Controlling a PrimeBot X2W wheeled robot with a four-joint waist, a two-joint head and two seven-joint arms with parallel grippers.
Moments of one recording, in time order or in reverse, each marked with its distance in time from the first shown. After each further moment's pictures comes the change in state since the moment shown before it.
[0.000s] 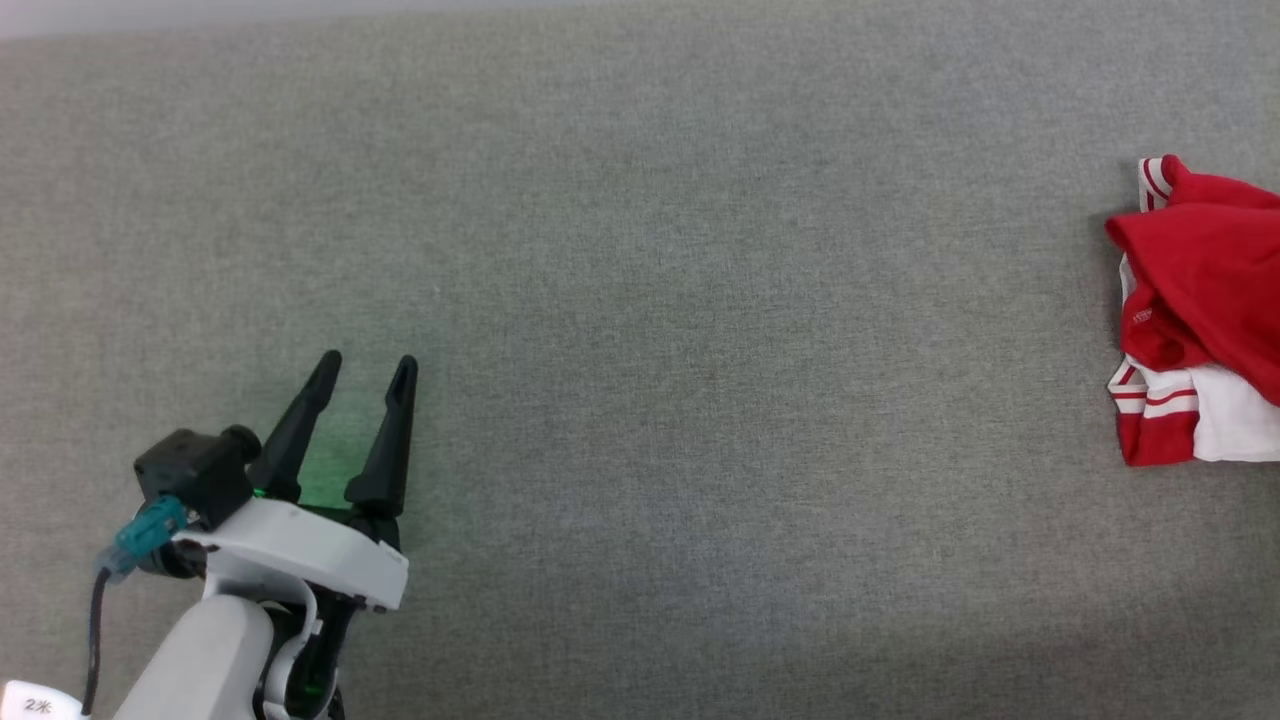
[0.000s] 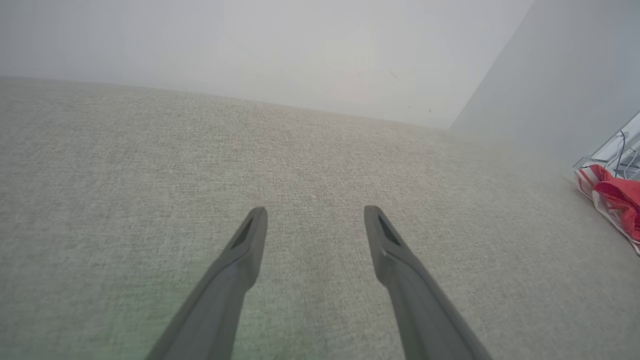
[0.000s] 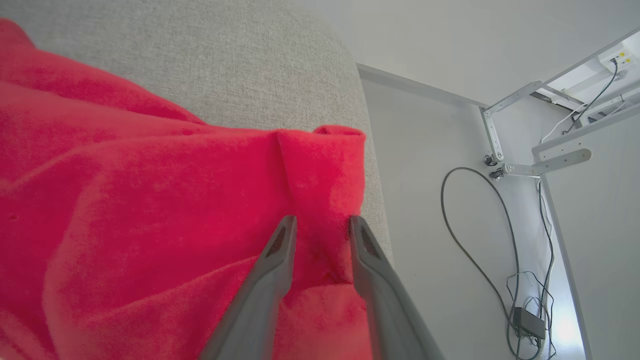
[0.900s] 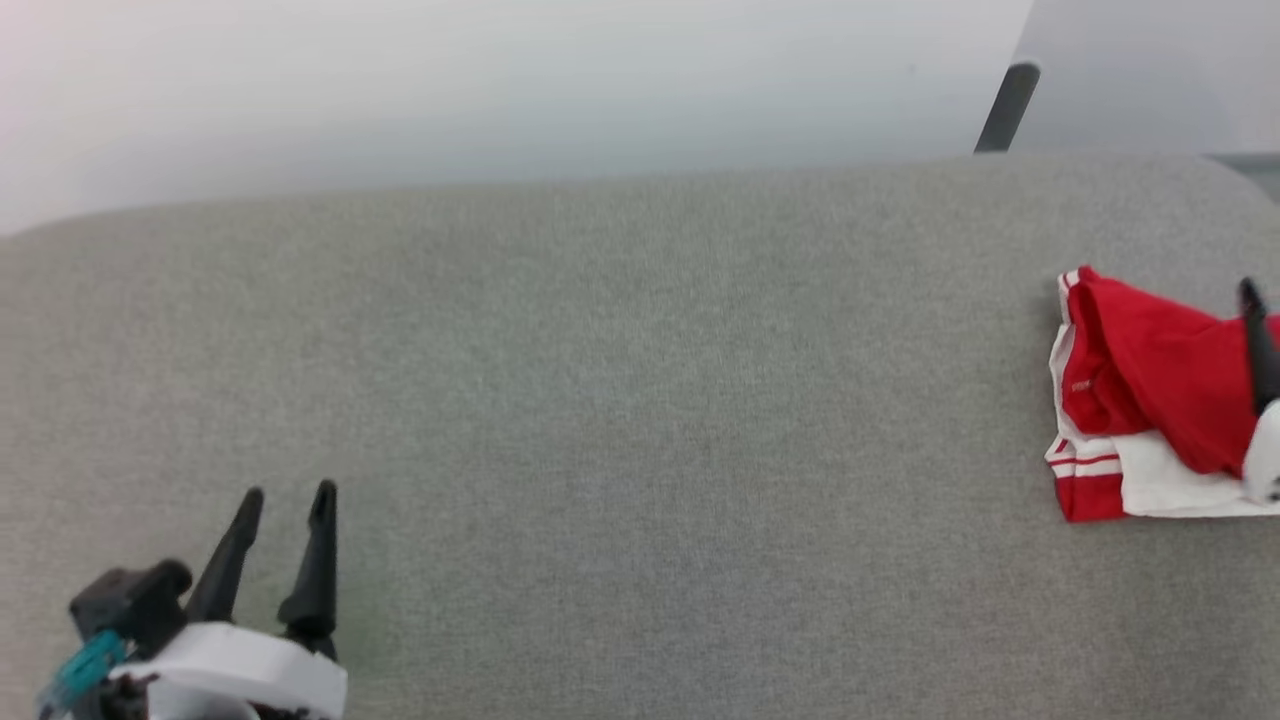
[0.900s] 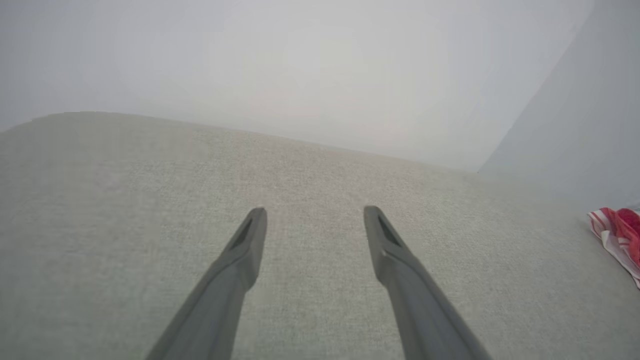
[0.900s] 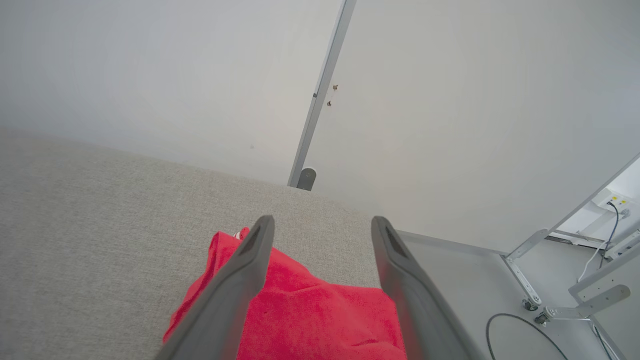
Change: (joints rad) left arm 0.218 0.005 0.108 -0.001 -0.031 0.040 -0.032; right arm 0.158 0.176 -0.024 -0.116 -0.066 0.000 -0.417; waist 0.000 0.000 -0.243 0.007
